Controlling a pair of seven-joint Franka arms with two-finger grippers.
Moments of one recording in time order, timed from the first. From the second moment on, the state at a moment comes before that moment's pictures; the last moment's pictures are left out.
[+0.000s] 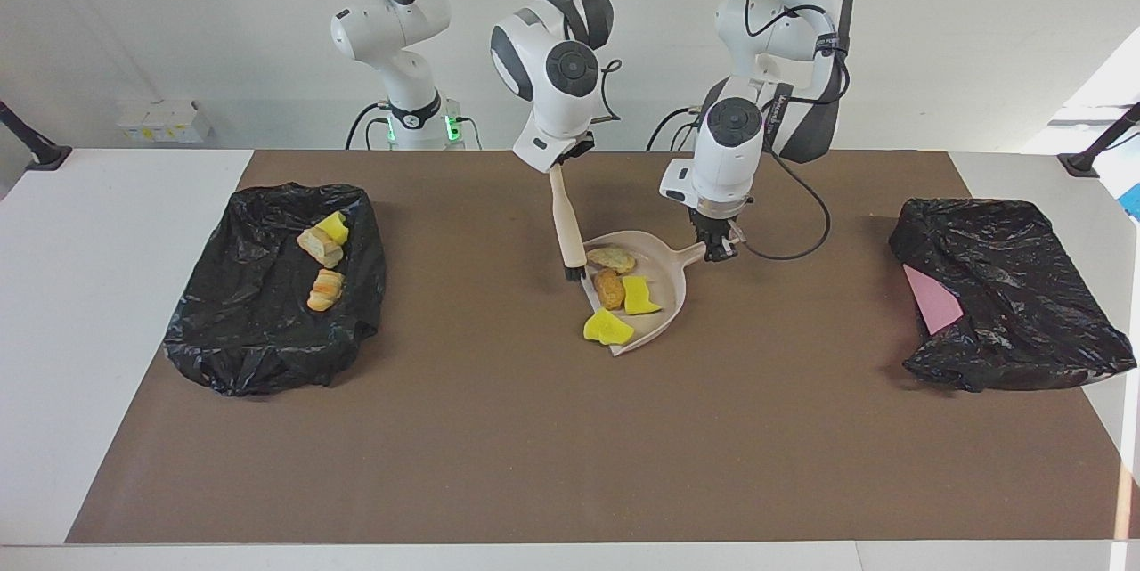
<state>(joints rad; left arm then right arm) -0.48 0.09 0.00 -2.13 0.07 2.09 0.78 0.57 0.08 0.10 -1.95 0.19 1.64 0.45</state>
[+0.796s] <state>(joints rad) -0.49 0.09 0.00 -2.15 0.07 2.20 0.85 0.56 0.04 0.10 -2.00 0.19 1.64 0.44</state>
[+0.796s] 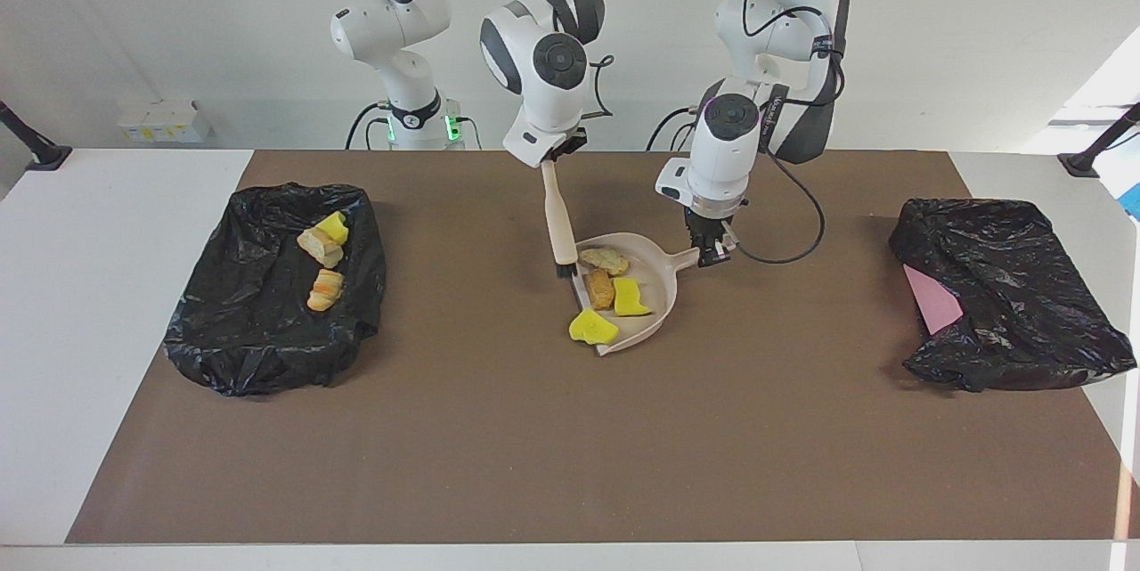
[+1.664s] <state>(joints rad) -0.36 0.09 0.00 -2.17 -0.10 2.29 1.12 0.45 0.04 0.09 -2.02 0.07 1.70 0.28</state>
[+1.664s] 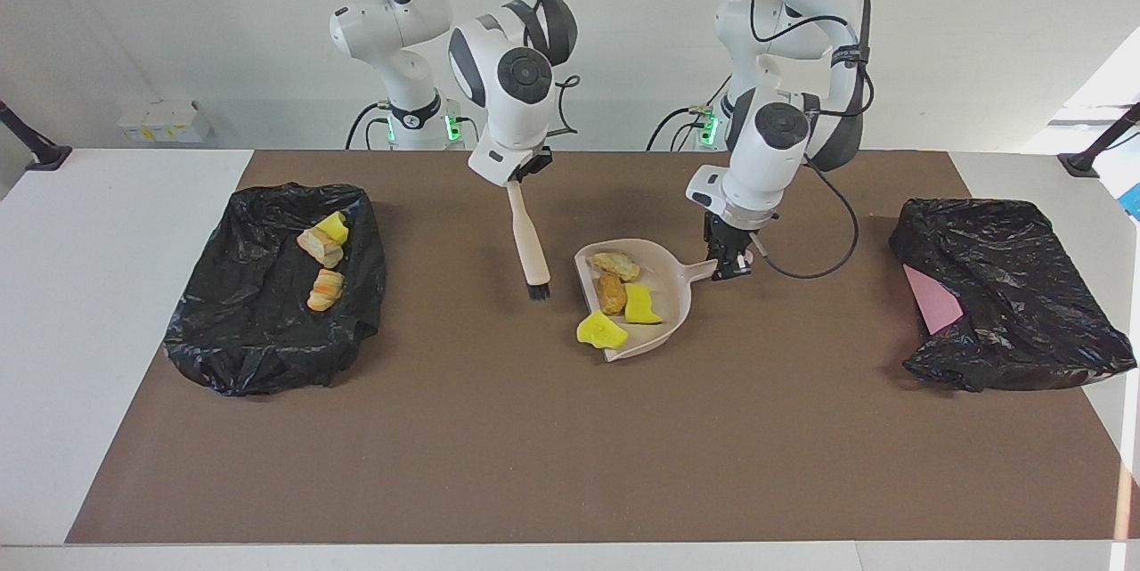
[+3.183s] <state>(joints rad) 0.03 0.09 0.03 -1.81 -0.15 1.90 1.72 0.84 -0.05 0.11 -2.25 0.32 1.92 0.75</state>
